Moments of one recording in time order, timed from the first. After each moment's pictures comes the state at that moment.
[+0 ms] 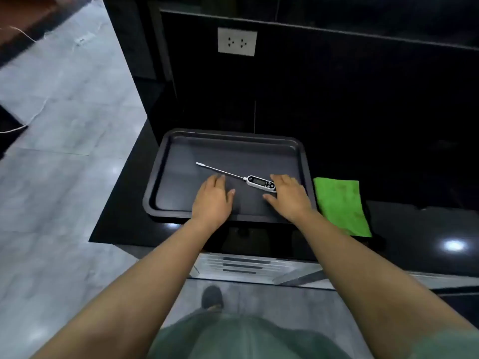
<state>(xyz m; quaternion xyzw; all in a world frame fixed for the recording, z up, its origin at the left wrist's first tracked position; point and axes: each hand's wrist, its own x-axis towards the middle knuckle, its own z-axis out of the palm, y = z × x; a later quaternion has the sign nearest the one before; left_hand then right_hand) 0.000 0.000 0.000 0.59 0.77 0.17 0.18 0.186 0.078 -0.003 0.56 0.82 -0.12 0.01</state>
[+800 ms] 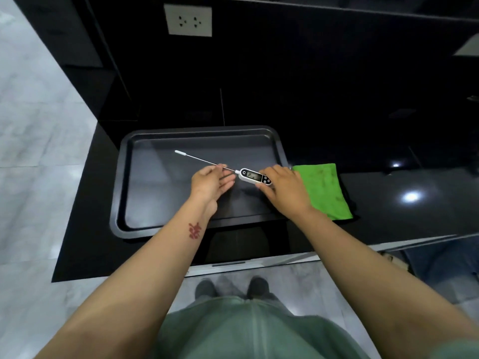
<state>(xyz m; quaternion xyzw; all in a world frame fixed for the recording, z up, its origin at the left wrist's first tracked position) 0.026 0.066 0.021 0.13 0.58 0.52 0.61 0.213 0.079 0.004 0.56 0.82 -0.06 -0.10</state>
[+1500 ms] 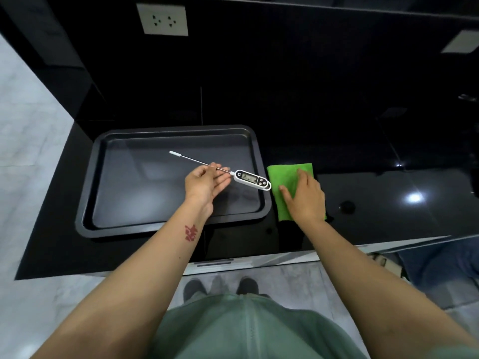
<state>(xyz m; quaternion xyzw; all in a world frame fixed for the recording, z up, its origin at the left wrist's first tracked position) 0.091 0.067 0.025 0.11 0.56 0.57 0.59 0.318 0.076 -0.019 0.74 0.66 -0.12 -0.11</state>
